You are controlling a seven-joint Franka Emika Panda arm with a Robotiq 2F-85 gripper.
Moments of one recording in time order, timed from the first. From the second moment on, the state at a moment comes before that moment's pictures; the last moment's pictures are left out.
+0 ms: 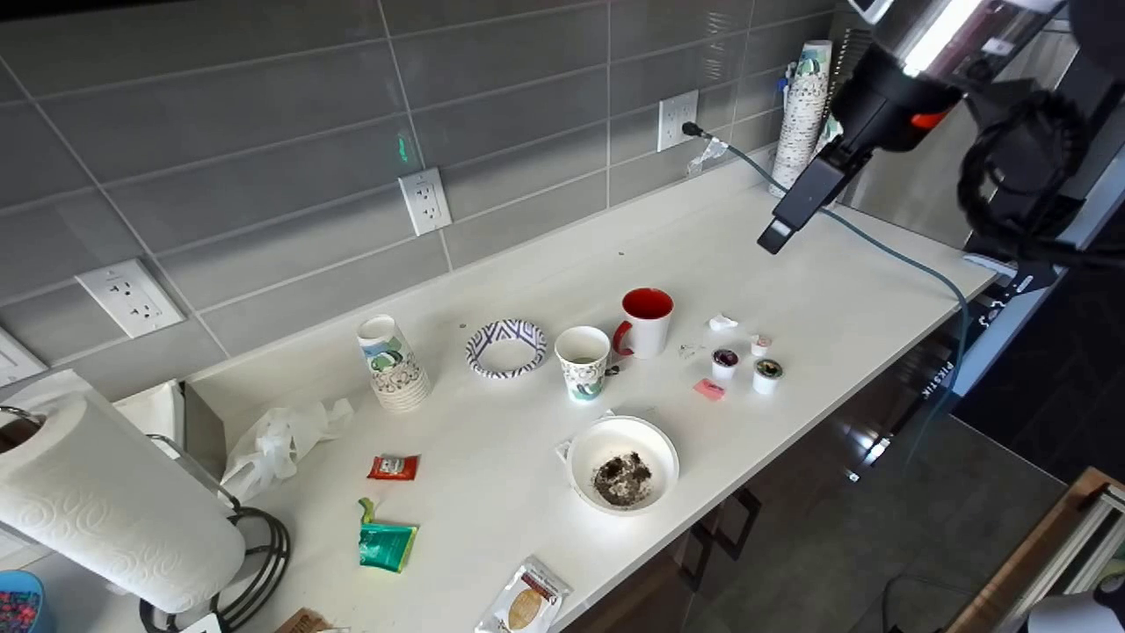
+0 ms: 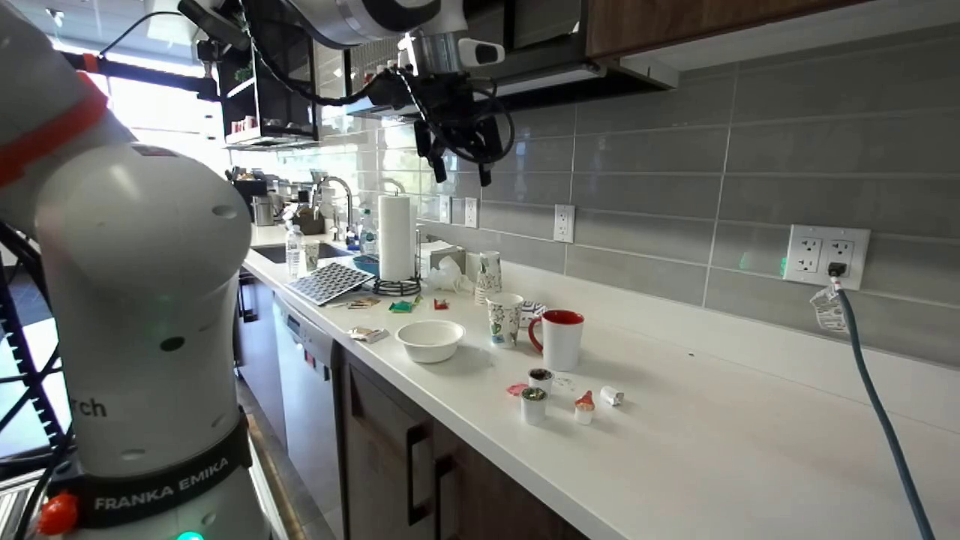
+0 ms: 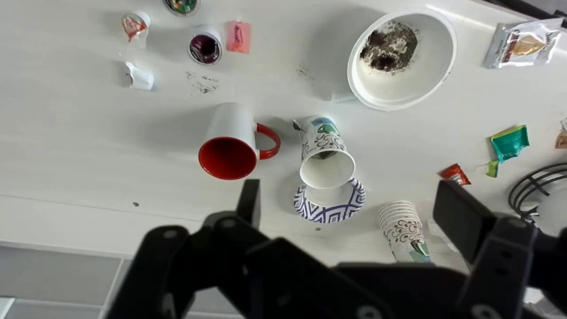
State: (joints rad) arm 0.19 -0.71 0.07 -2.61 0.11 2.28 -0.13
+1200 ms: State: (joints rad) arm 0.59 -0.18 -0.20 -2.65 0.73 2.73 -0.74
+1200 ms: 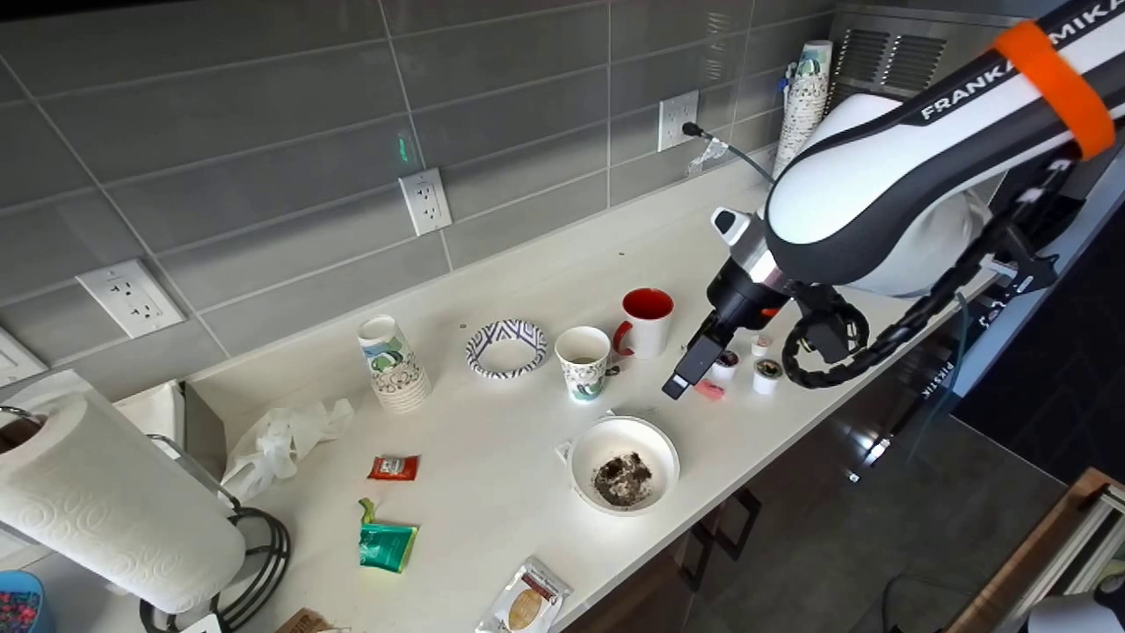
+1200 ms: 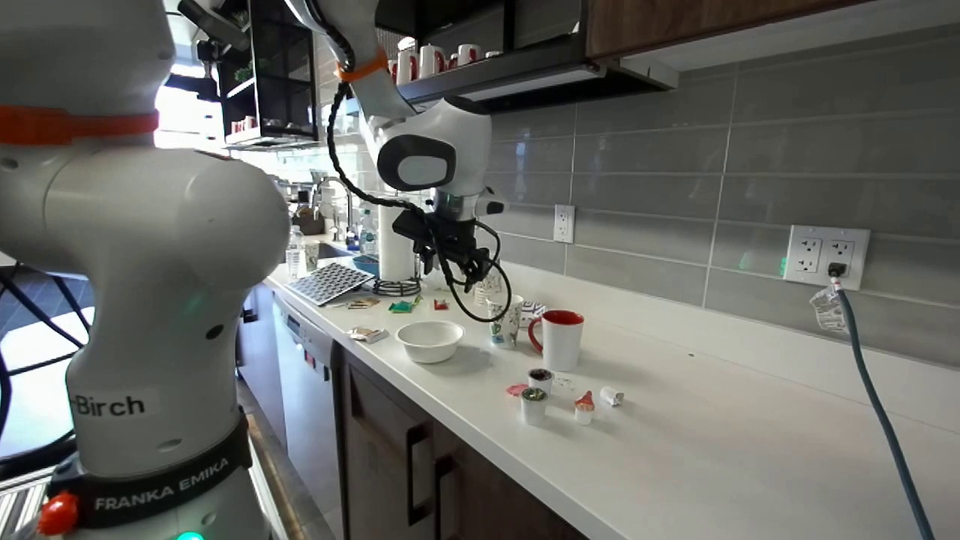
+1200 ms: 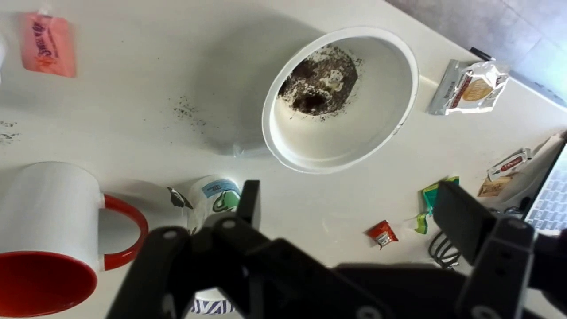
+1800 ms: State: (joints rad) arm 0.58 -0.13 -0.20 -2.62 0.84 2.74 -0.89
